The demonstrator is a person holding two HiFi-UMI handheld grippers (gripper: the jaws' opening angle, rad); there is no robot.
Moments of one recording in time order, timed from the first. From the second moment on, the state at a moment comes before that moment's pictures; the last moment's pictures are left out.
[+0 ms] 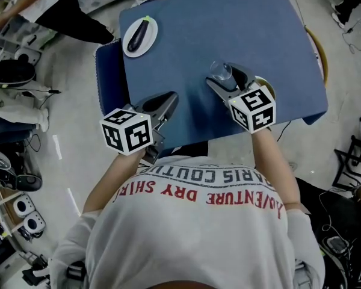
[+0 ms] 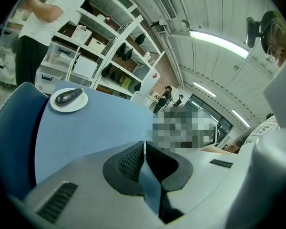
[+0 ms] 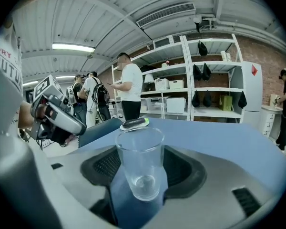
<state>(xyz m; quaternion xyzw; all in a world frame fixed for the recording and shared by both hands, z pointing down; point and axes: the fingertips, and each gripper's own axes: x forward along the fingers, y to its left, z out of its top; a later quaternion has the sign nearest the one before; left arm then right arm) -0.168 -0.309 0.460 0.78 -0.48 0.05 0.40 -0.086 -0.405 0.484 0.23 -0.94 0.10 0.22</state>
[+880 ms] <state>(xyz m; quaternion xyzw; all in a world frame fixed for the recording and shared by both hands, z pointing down) -0.145 -0.305 0.451 0.80 -0.46 0.04 0.39 -0.047 -0.380 0.464 0.26 -0.94 0.10 0.22</state>
